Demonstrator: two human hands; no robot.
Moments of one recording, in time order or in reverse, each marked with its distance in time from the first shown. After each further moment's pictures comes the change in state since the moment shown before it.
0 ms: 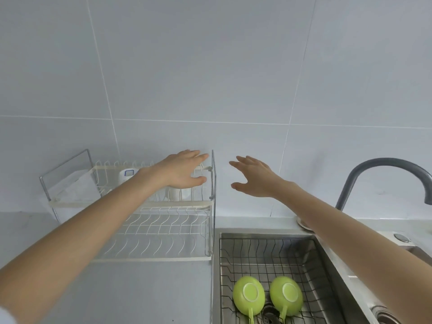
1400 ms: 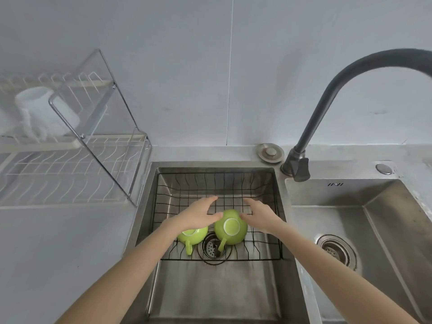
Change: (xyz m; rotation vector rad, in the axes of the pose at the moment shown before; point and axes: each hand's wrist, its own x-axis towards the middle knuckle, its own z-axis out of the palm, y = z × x) left_hand 0.101 0.228 0.295 -0.700 -0.552 -0.219; right_hand -0.108 0.246 0.233 0.573 -0.559 0.449
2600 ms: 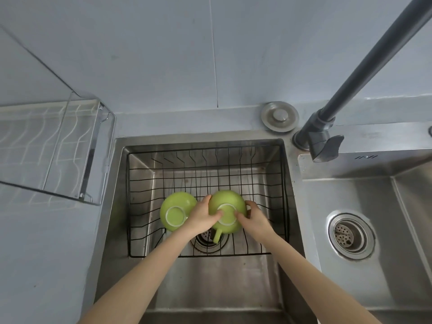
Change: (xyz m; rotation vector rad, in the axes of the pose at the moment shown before) left_hand 0.085 -0.037 0.082 -0.324 -0.022 -0.303; right_hand 0.067 0.062 0.078 0.527 0.007 0.304
